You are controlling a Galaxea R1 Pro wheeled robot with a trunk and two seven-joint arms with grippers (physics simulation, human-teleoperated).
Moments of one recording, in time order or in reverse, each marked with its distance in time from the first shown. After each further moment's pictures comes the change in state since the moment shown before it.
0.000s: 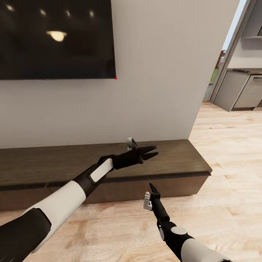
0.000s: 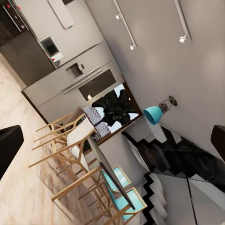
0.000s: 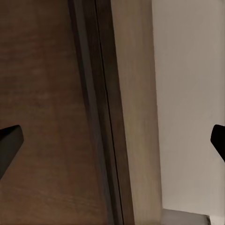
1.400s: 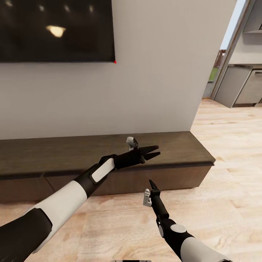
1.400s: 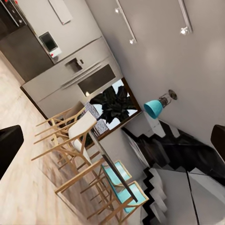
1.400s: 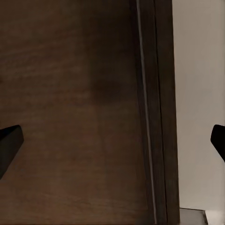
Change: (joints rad) left arm 0.000 -0.012 -0.001 -0.011 -0.003 0.000 -0.001; right arm 0.000 0.000 -0.002 -0.041 0.000 0.003 -0.018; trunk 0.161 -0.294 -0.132
